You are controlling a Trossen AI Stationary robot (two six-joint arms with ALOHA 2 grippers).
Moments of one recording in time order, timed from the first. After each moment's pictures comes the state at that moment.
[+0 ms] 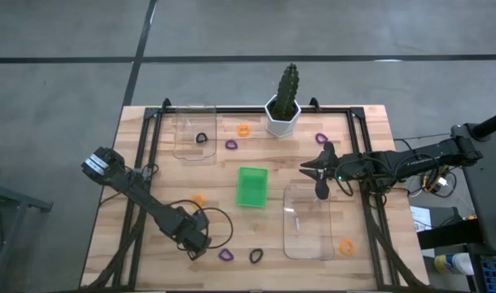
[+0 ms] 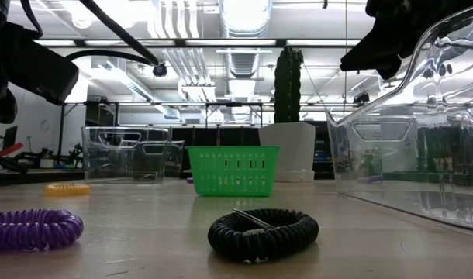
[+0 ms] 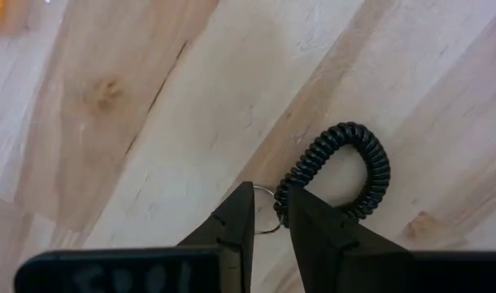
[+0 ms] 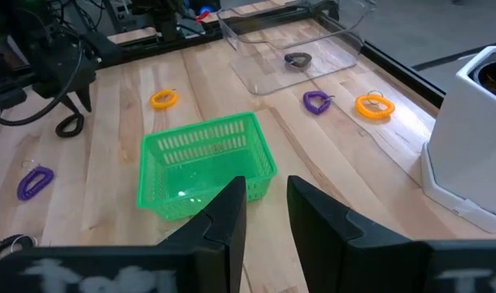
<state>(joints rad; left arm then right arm) -0.64 1.66 0.99 -0.78 0.07 -1.24 0.16 0.81 0.53 -0.18 0.36 0.33</state>
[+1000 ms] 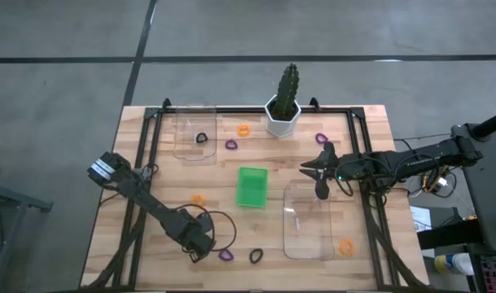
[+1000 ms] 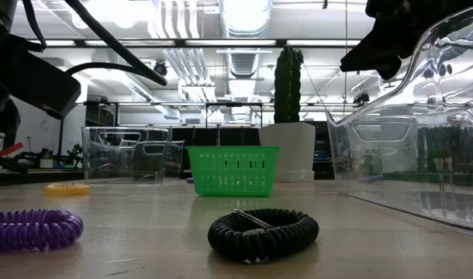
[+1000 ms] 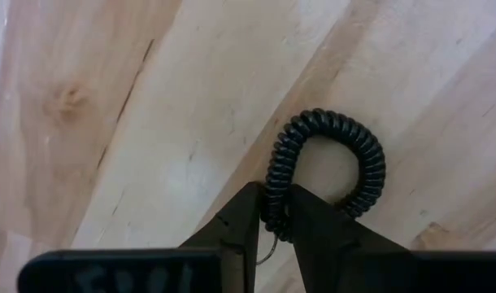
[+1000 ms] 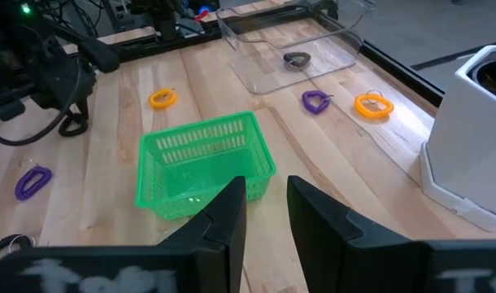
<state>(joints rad) -0.64 1.78 1.02 -0.77 0.11 -1.20 0.16 0.81 0.53 -0.18 0.36 0.33</state>
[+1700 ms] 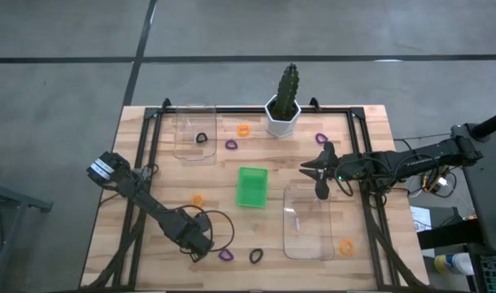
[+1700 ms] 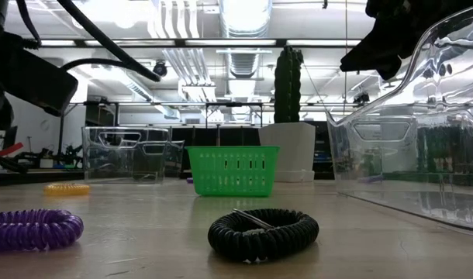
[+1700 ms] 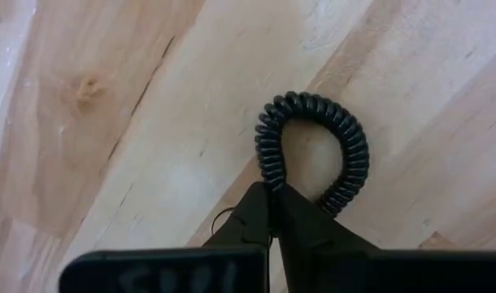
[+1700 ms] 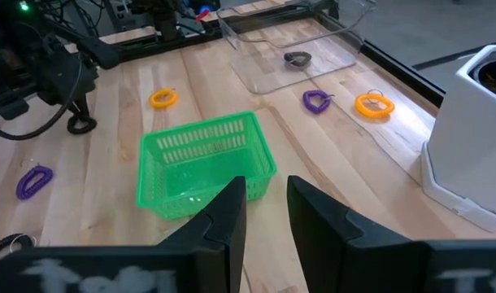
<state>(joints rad) -0.64 1.73 1.02 -0.80 0.05 -1.26 0.16 0.81 0.53 -0.18 0.36 0.33</state>
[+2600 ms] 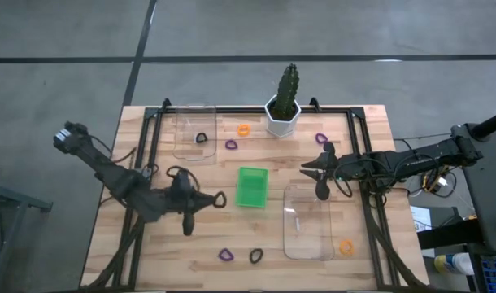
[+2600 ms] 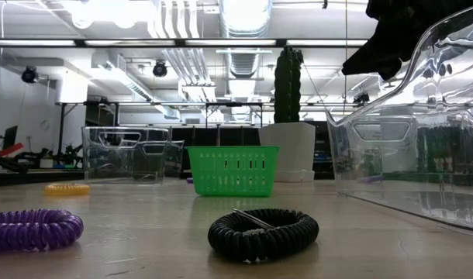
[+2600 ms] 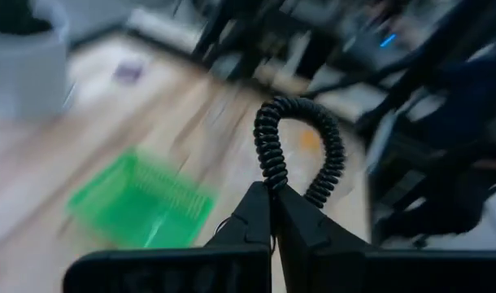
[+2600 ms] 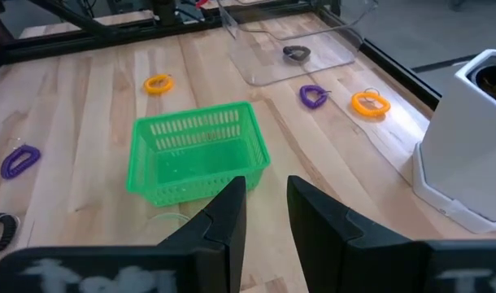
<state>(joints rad) -0.63 1.10 1.03 -0.36 -0.71 -0.69 0.16 0.81 0.53 -0.21 0.36 0.28</state>
